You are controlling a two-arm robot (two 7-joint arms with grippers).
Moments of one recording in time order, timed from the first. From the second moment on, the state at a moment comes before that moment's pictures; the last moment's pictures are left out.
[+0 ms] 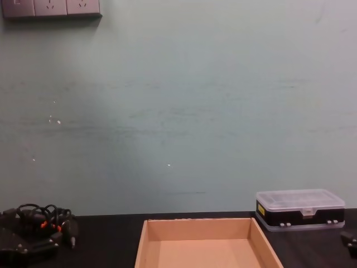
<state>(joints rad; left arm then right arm) -0.20 0.60 0.45 -1.41 -0.25 -0.12 0.03 0.20 0.60 -0.45 -1.41 0.25 -0.12 -0.03</state>
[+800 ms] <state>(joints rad) -0.20 0.60 0.45 -1.41 -0.25 -0.12 0.03 0.20 0.60 -0.45 -1.41 0.25 -0.12 -0.03</state>
